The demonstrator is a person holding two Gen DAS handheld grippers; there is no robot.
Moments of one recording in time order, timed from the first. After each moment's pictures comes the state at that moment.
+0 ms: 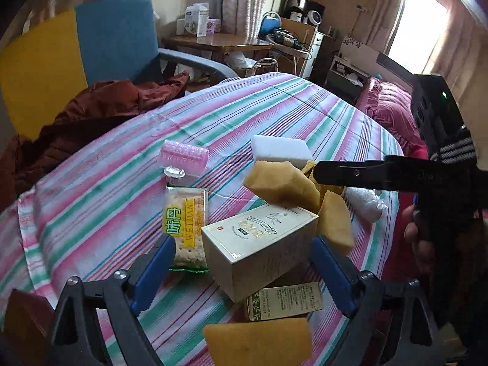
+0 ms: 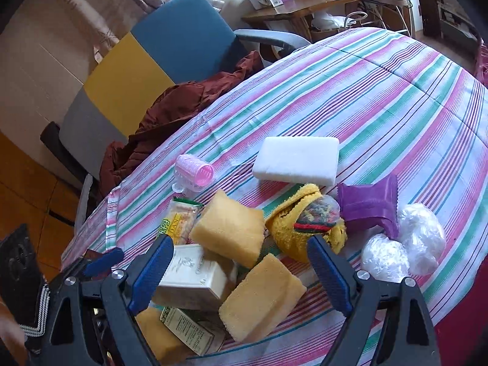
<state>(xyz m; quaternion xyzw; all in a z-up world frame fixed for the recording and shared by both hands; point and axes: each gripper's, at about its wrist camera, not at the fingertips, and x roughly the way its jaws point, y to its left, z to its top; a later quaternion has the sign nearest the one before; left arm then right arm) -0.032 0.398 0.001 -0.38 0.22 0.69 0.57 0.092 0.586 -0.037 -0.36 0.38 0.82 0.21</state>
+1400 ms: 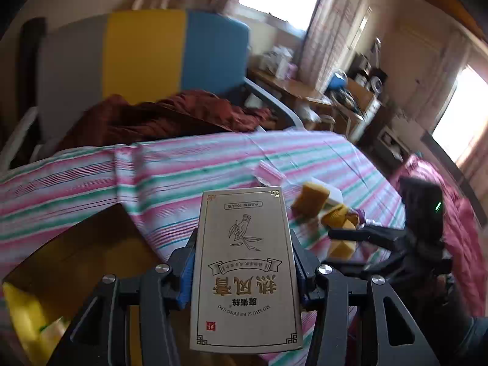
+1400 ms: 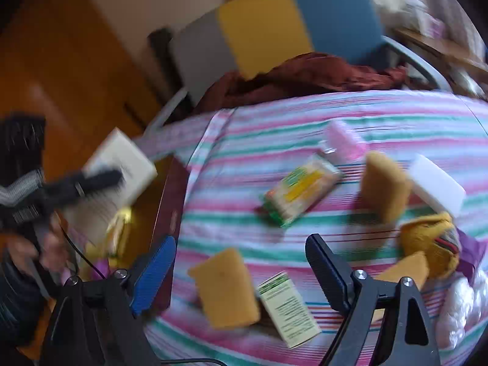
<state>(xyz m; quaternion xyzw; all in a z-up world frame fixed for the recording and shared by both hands) -0.071 0.239 0.064 -0.40 0.05 0.80 0.45 0.041 0.460 -0.011 -0.42 0.18 0.89 -0.06</state>
